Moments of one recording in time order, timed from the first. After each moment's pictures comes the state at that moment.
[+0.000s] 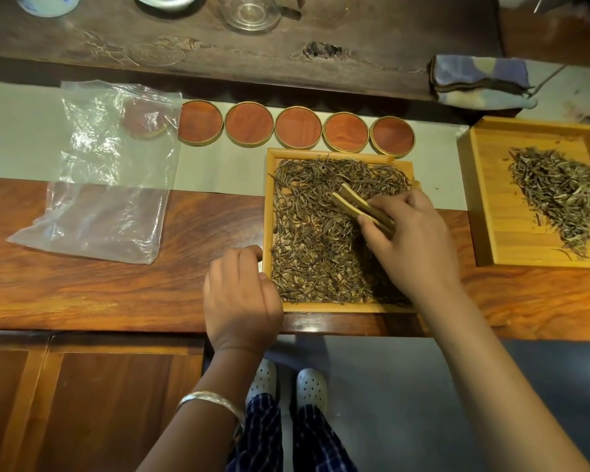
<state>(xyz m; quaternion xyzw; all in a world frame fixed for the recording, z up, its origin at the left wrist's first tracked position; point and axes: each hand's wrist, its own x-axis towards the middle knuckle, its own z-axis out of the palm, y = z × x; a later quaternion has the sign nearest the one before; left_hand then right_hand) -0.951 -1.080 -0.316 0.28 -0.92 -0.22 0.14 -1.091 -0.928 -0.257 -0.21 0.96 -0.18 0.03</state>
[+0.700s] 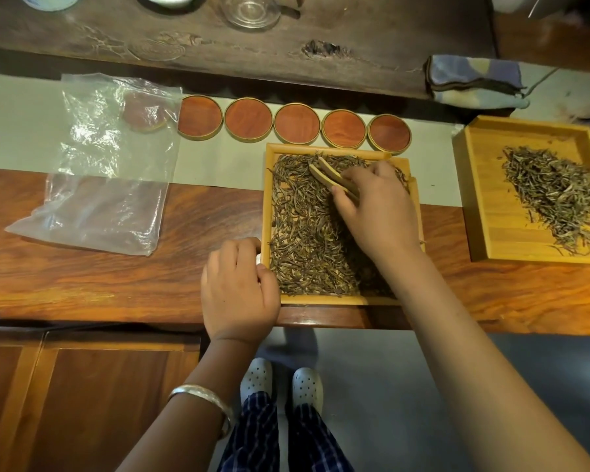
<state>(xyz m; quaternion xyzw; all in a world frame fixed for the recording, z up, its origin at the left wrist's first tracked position) -0.948 -1.082 -0.319 0.27 -0.92 -0.23 0.15 -1.104 -0.970 -0.259 -0.21 0.96 -0.17 0.02</state>
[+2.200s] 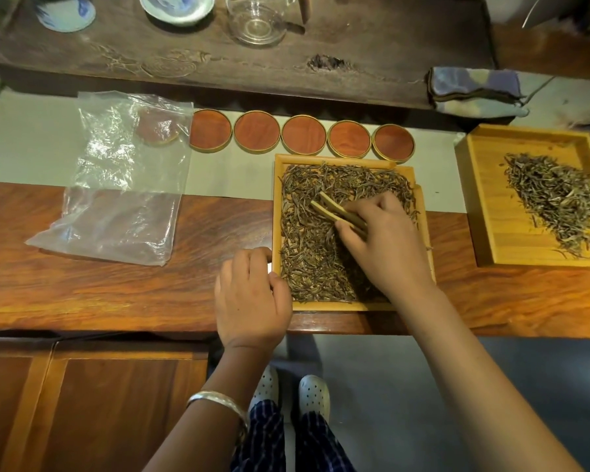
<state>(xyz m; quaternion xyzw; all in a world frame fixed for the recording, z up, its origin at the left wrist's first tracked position) -0.948 -1.082 -0.317 0.27 -0.92 -0.22 0.14 -1.079 -0.957 -0.261 -0.23 0.95 -0.19 0.04</state>
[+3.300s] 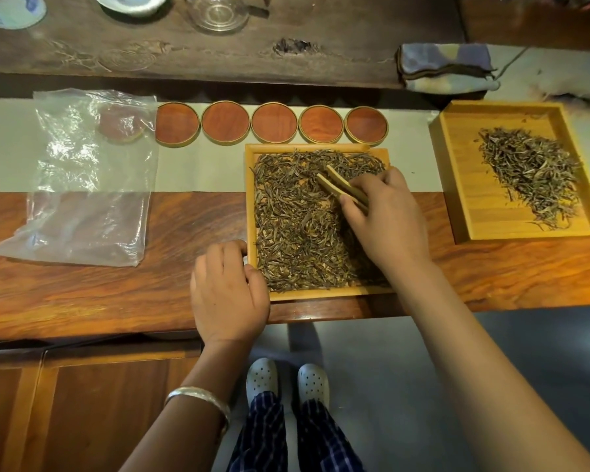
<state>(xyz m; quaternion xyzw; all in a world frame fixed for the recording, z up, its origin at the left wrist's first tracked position) -0.947 -1.082 -0.322 0.27 -0.93 -0.22 0.14 -1.094 -0.935 -0.259 -0.17 0.97 -0.18 0.01</state>
